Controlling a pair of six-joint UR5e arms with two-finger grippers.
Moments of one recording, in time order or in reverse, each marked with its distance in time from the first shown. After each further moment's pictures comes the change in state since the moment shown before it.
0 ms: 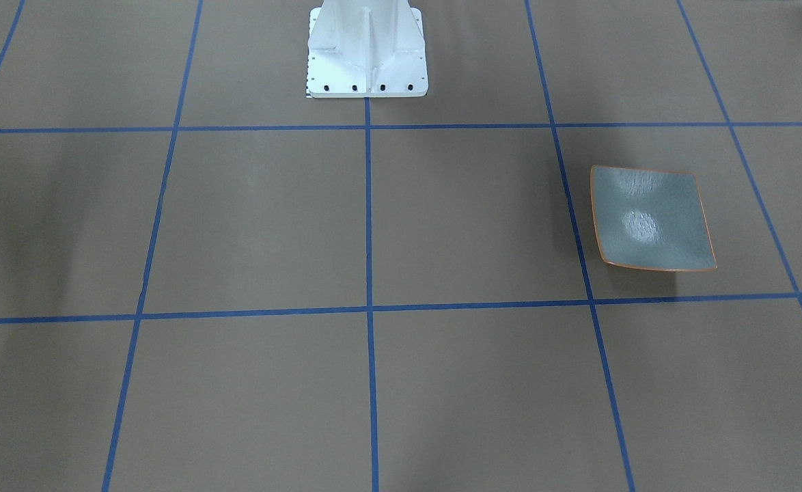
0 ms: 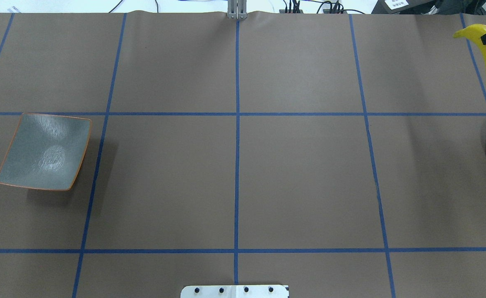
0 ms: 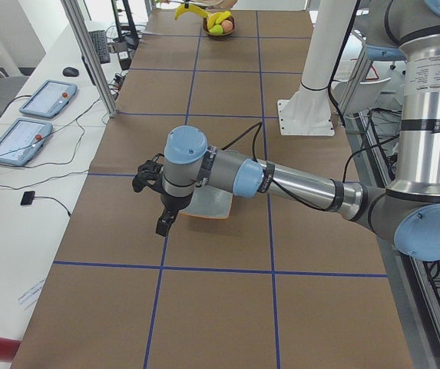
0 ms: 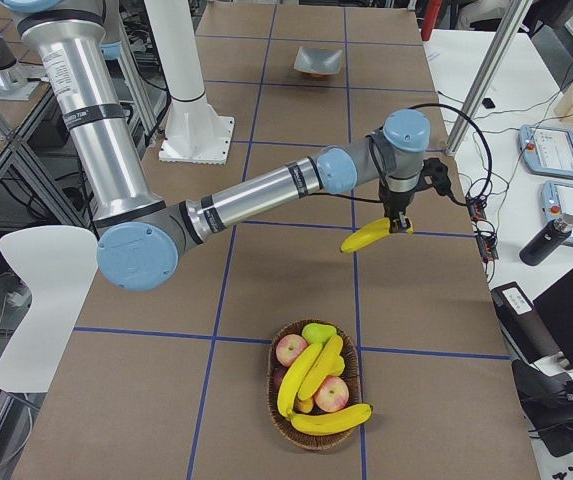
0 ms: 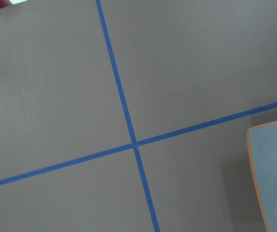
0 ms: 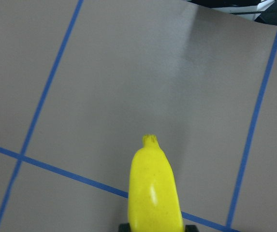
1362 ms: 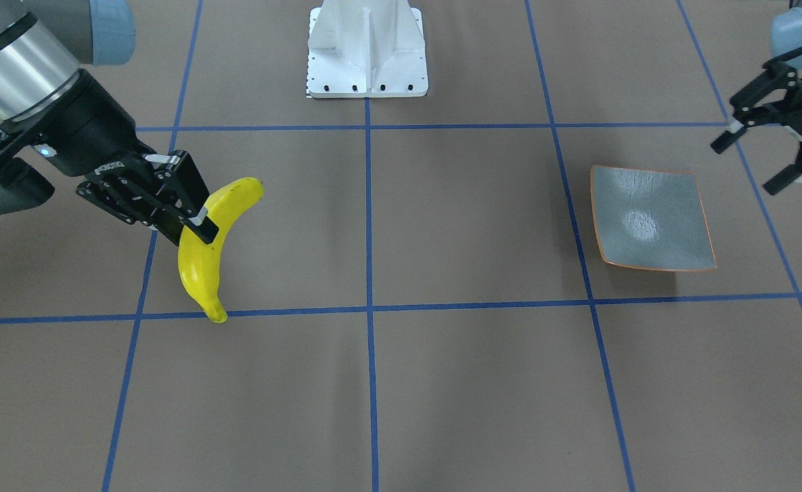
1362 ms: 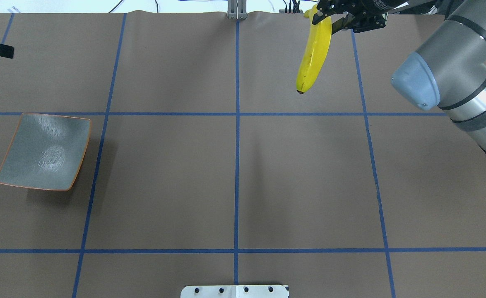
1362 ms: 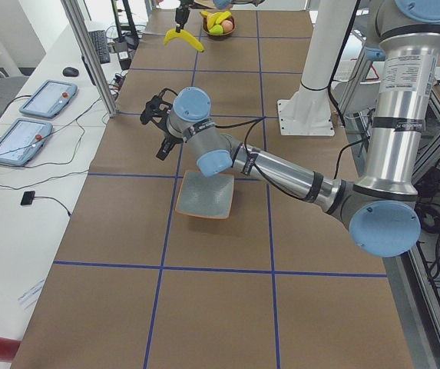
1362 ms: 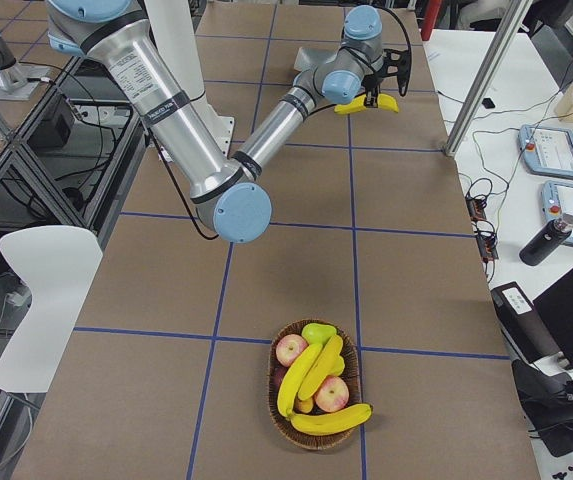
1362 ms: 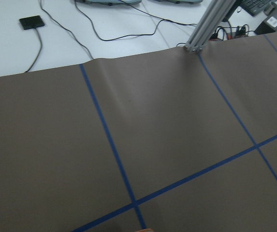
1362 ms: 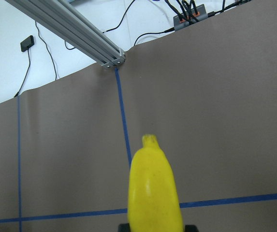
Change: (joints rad) left arm 0.355 -0.202 -0.003 -0.785 -0.159 -0.947; right arm -0.361 0.307 0.087 0.302 -0.157 1.088
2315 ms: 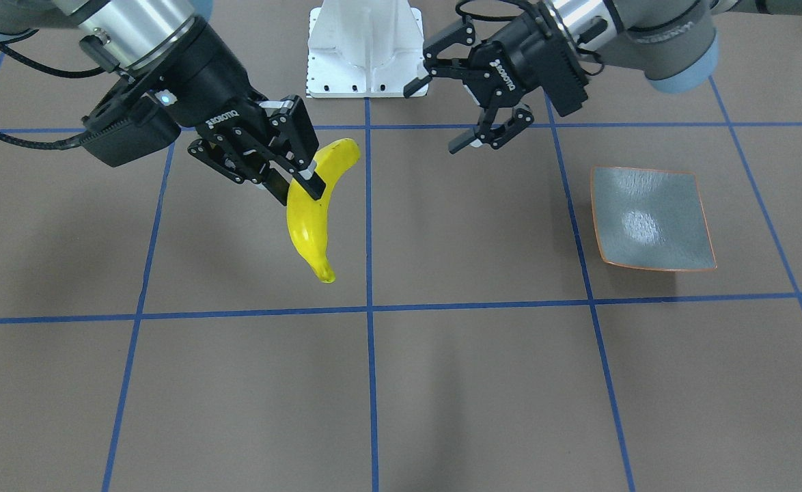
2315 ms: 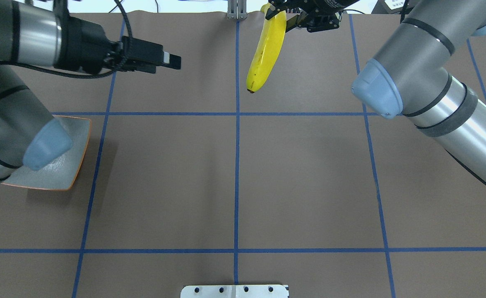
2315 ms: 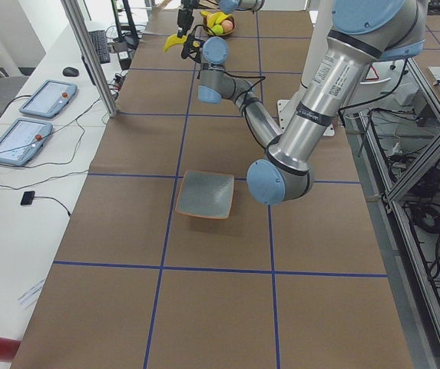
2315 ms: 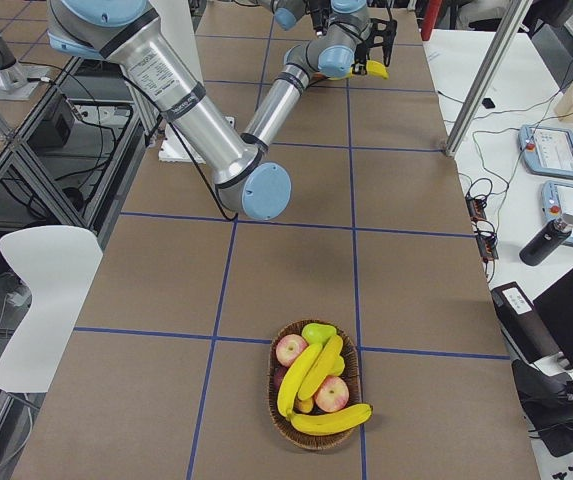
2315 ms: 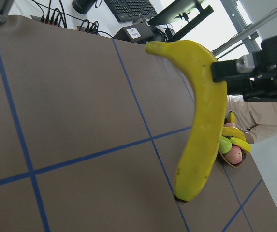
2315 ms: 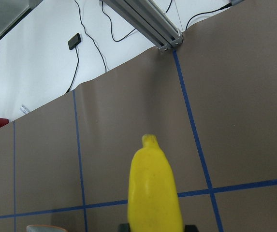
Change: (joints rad) left arm 0.479 -0.344 0.003 -0.067 0.337 -0.423; right arm -0.109 0.129 -0.006 0.012 -0.070 0.129
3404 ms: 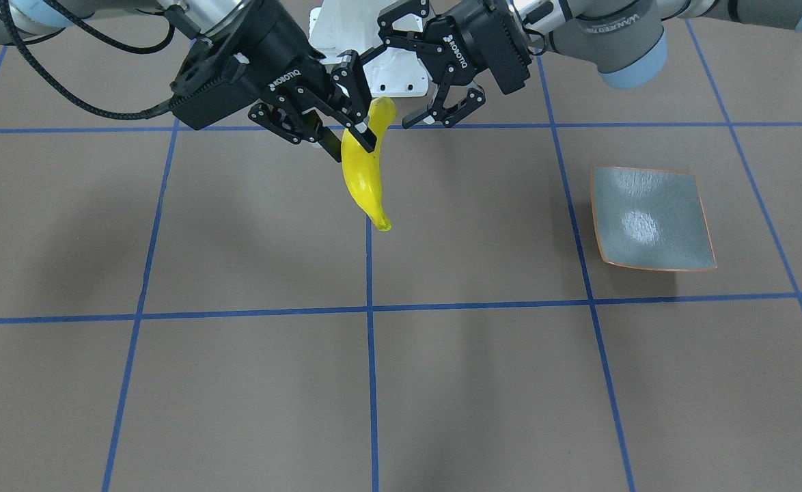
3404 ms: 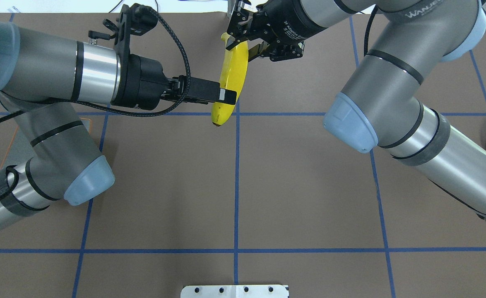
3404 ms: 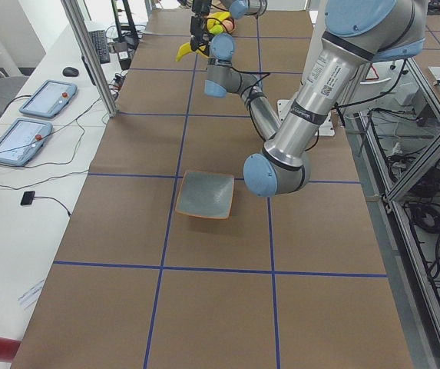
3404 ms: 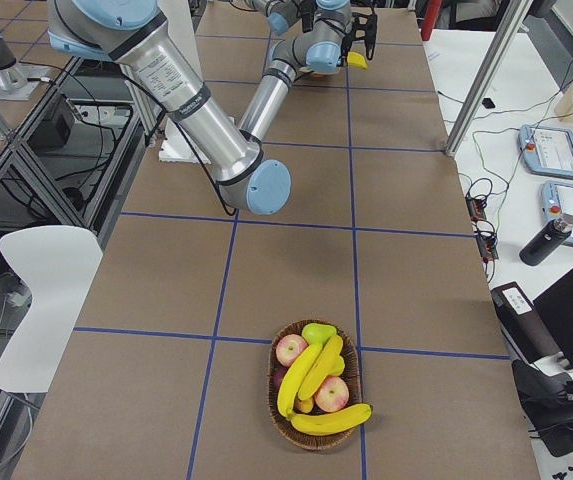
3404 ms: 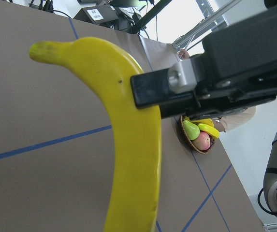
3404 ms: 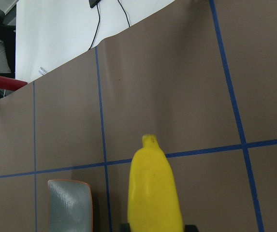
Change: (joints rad) left arm 0.048 -0.040 0.003 -0.022 0.035 -0.003; right arm -0.085 0.014 0.046 -0.003 0.000 0.010
